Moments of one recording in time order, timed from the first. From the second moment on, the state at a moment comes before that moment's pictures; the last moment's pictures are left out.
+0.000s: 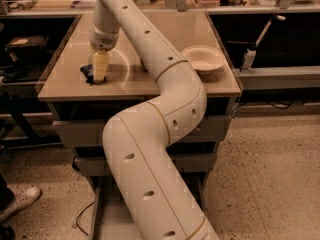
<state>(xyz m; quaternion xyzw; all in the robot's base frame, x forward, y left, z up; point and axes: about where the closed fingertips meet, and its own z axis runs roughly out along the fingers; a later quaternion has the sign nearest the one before) 0.760 0.201 0.806 -0.80 0.56 0.12 0.18</state>
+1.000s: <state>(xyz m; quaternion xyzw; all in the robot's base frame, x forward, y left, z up) 0.759 0.197 0.838 -0.78 0.59 0.11 0.19</state>
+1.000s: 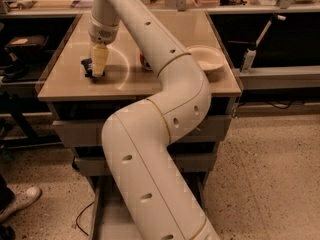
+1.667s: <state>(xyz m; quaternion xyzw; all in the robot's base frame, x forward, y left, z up) 0.768 0.200 0.847 -0.76 0.61 0.10 0.21</state>
